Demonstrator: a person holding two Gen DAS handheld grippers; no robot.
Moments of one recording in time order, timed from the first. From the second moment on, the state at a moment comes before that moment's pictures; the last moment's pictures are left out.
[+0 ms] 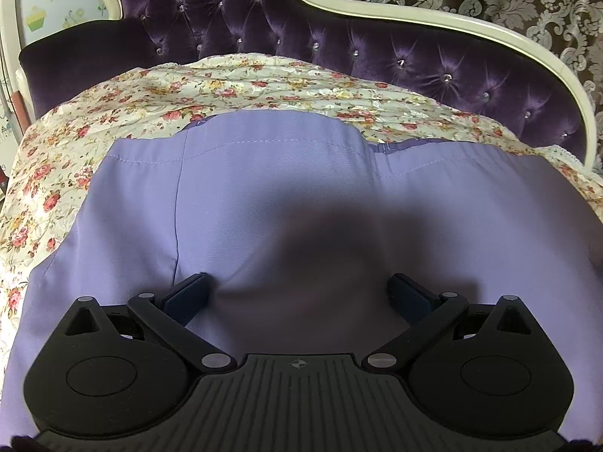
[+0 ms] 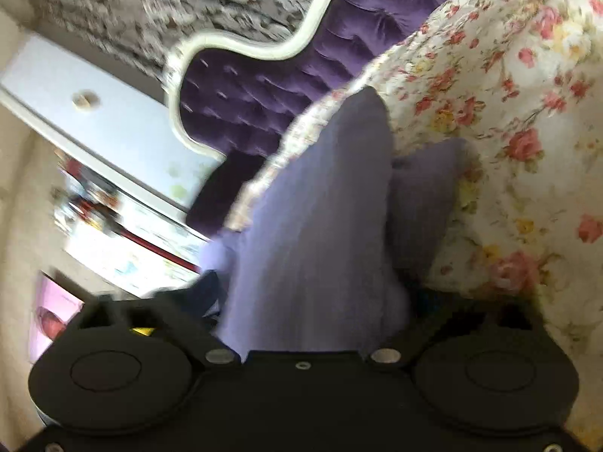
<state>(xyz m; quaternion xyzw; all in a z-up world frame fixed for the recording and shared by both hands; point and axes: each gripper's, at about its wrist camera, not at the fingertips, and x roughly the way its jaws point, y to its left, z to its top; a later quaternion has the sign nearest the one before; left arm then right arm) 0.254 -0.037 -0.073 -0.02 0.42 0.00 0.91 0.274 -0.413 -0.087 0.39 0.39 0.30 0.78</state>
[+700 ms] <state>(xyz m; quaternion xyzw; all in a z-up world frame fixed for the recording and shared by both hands) 0.161 -0.036 -0.051 -0.06 0.38 -0.02 0.92 0.267 -0.409 -0.088 0.38 0.40 0.27 0.79</state>
